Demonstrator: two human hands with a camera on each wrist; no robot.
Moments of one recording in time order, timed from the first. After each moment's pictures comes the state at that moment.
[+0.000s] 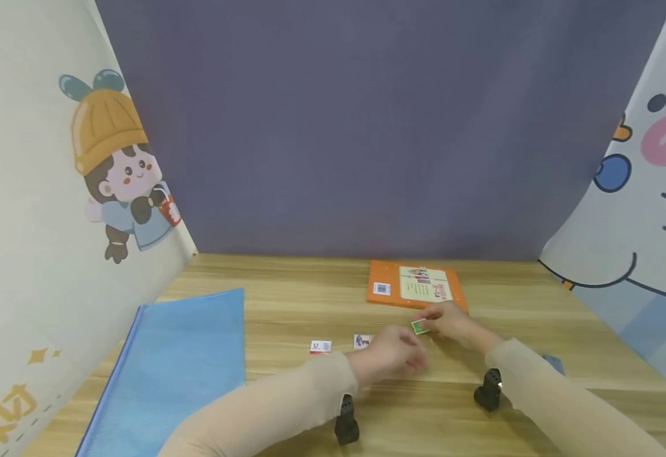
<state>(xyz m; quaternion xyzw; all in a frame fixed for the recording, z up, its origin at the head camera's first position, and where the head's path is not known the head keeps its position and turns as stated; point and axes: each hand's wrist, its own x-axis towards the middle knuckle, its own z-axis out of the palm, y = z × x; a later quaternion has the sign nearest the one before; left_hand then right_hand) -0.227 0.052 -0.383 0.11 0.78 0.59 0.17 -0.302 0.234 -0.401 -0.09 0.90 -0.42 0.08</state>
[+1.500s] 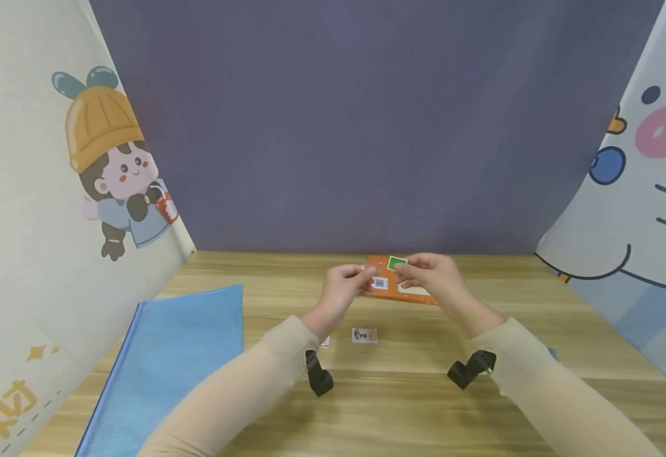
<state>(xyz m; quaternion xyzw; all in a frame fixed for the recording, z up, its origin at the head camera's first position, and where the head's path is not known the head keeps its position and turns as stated) -0.273 -0.006 -0.329 0.08 0.68 0.73 -0.01 -0.267 0.185 -0.297 -0.09 0.79 -0.60 0.01</state>
